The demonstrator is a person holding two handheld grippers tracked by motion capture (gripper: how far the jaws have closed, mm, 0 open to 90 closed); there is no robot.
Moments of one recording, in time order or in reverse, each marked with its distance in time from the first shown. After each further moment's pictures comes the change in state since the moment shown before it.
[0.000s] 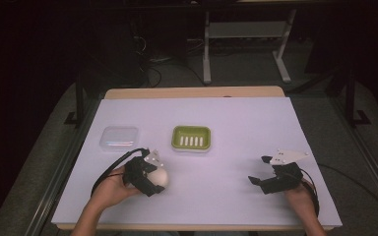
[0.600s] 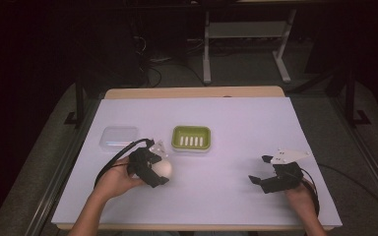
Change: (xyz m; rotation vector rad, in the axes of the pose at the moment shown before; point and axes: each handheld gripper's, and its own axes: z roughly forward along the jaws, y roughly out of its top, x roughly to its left) left arm 0.008 0.026 -0.010 -0.004 0.006 0.018; right arm -0.002 0.000 -0.001 -0.006 0.003 0.013
